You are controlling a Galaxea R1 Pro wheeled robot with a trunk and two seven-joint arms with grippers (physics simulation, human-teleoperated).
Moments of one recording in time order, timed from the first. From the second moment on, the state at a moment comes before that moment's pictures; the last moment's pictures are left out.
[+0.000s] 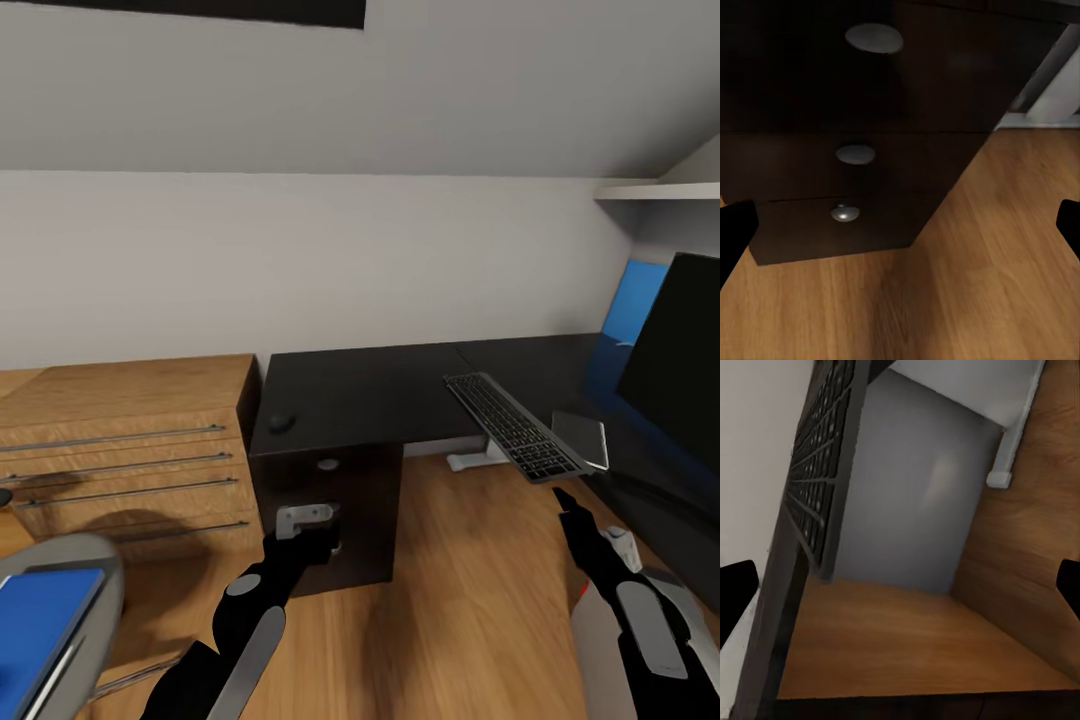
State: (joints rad) left arm -0.27 -0.05 -0.42 -1.52 0.45 0.51 0.44; right arm -0.38 -0.09 -0.45 -1.10 -1.06 0.29 0.02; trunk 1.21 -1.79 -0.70
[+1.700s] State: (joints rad) left arm -0.27 -0.04 -0.42 -1.50 0.45 0.51 0.44; right arm -0.38 -0.08 -0.45 -1.08 -1.19 0.29 0.00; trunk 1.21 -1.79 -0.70
